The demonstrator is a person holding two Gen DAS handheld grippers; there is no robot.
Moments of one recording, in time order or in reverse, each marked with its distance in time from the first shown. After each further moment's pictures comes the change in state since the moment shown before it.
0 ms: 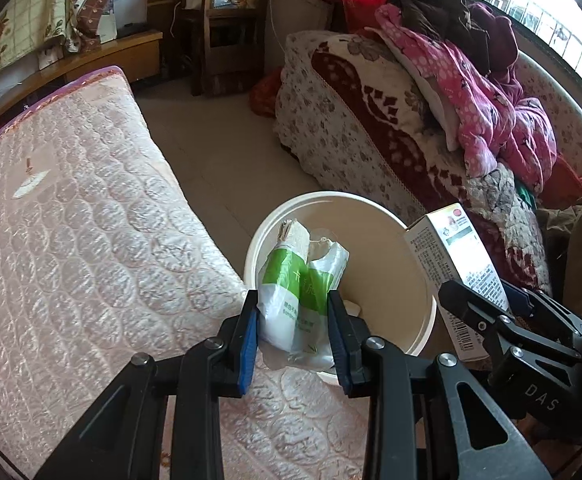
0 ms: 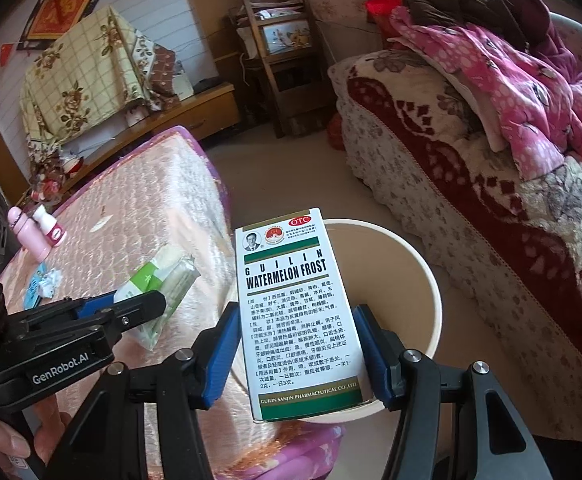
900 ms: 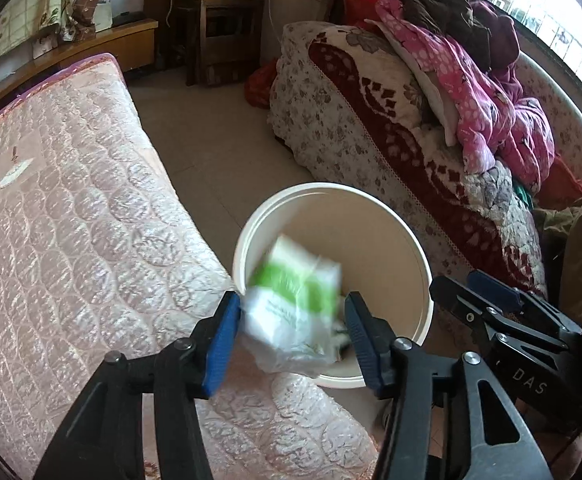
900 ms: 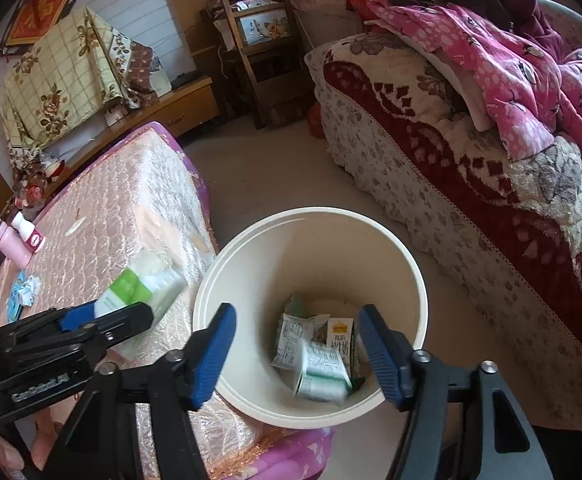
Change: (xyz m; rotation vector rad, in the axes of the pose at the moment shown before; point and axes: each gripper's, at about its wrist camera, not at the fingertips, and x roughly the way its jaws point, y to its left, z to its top) left arm 0.006 -0.003 0.003 -0.017 0.024 -0.023; right arm 0.021 -0.018 -0.002 0.049 0.035 -0.042
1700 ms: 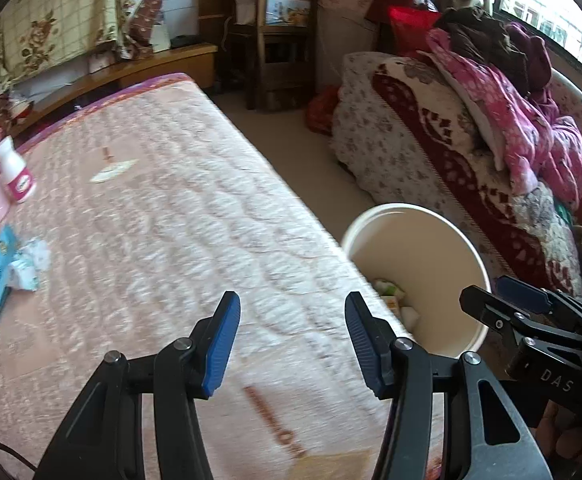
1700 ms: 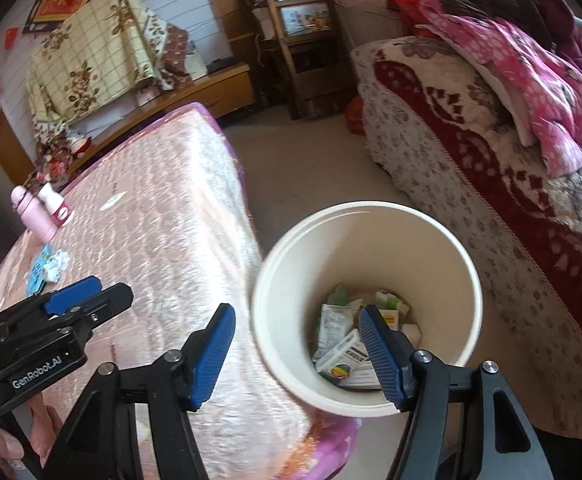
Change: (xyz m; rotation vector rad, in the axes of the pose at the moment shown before) left arm -0.056 0.068 -0.029 -0.042 -0.105 0.193; right arm -0.002 0.066 -0.007 -0.098 0.027 0.074
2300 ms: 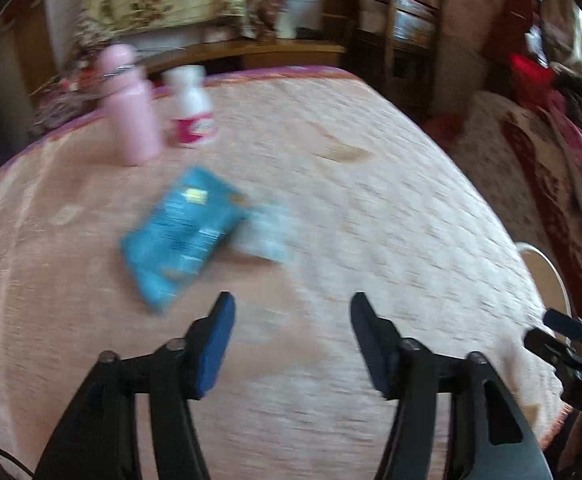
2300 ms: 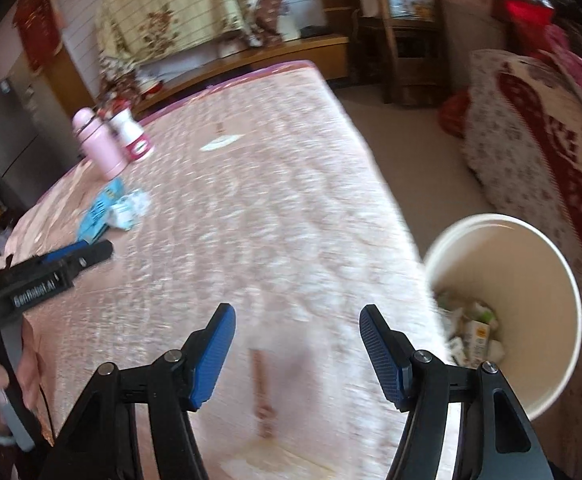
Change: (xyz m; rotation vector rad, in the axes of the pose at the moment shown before) left arm -0.051 0.219 -0.022 -0.234 -0.019 0.256; right arm 0.041 0.151 -0.010 -0.217 0.101 0.176
